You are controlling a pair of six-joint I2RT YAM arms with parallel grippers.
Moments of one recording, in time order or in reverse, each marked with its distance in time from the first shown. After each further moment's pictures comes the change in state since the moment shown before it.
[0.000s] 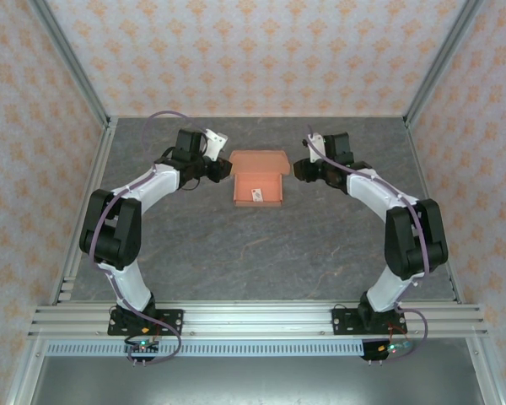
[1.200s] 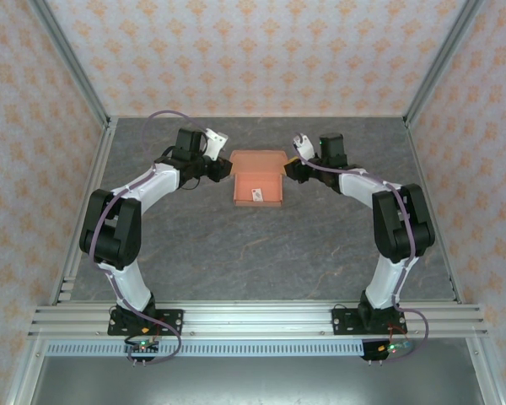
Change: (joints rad) left arm 0.000 0.001 0.007 -0.007 0.007 0.000; right arm -0.006 0.157 0.018 0.228 -0.206 -0.206
